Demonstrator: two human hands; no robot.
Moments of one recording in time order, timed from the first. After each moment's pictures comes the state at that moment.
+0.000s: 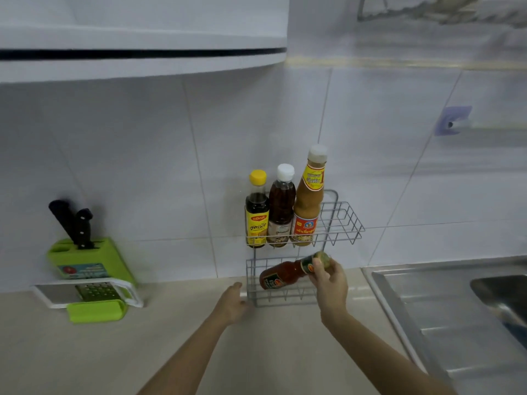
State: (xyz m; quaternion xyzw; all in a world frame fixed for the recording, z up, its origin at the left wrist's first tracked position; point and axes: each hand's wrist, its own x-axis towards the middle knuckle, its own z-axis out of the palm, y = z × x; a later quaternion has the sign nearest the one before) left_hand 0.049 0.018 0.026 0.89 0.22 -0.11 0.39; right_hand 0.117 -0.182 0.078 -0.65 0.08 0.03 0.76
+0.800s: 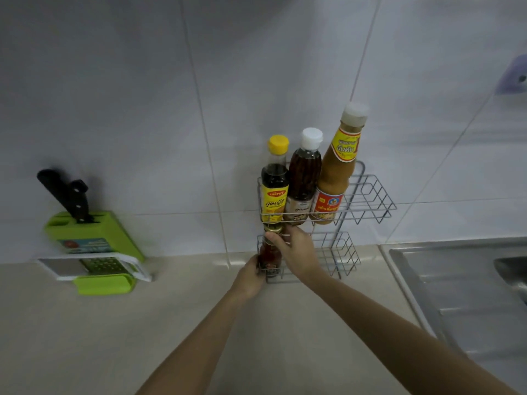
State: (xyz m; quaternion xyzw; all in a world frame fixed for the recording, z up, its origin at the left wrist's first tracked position) left_hand 0.068 0.014 0.006 0.80 0.22 -0.05 0.55; right_hand 0.137 -0.098 0.070 -0.86 -0.22 0.05 0.47
